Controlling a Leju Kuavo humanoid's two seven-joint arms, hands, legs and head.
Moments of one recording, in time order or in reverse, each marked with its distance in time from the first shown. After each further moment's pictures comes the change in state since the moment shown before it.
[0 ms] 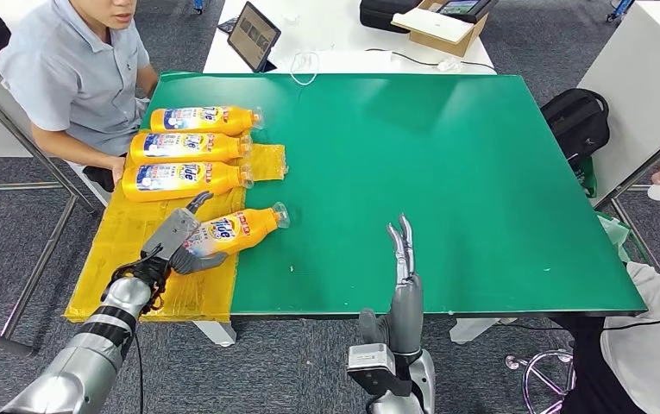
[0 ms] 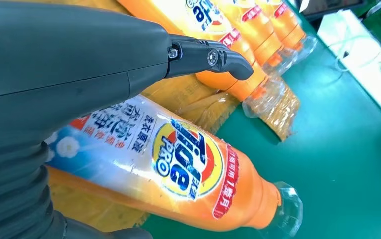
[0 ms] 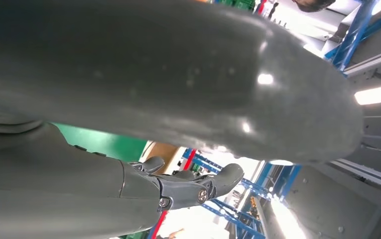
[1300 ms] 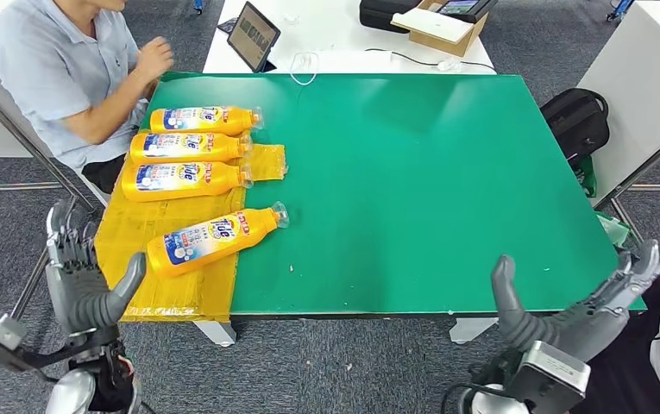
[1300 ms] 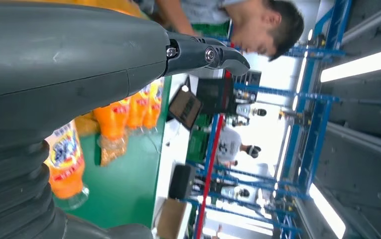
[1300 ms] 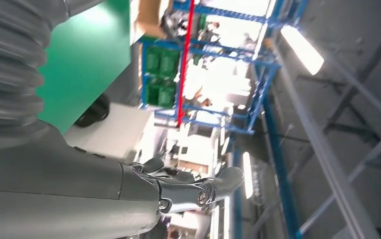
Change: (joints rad) left arm 0.601 -0.153 0.124 -0.983 0.633 0.138 -0.130; right arm 0.147 0.157 -0.492 -0.478 -0.016 0.000 0.000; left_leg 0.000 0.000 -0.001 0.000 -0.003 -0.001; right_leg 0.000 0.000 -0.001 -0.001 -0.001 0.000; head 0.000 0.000
